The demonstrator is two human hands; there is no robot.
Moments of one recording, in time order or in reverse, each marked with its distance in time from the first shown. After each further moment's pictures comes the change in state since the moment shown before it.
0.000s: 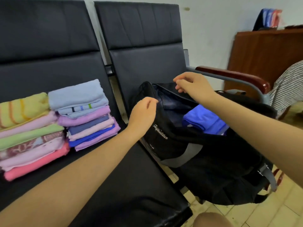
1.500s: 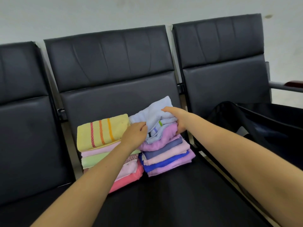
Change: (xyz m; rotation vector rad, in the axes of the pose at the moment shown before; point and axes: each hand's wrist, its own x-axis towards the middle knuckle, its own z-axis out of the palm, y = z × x) left_hand 0.075 -0.187 -0.231 0.576 0.027 -0.179; right_hand 0.119 -0.054 0.325 0.399 -0.538 0.808
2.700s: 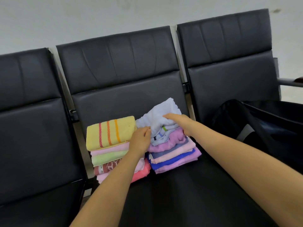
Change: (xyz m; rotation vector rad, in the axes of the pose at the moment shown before) left_hand -0.017 -0.019 0.019 -0.224 0.091 0.010; right_hand -0.029 0.026 0.019 -0.012 0.105 -0.219
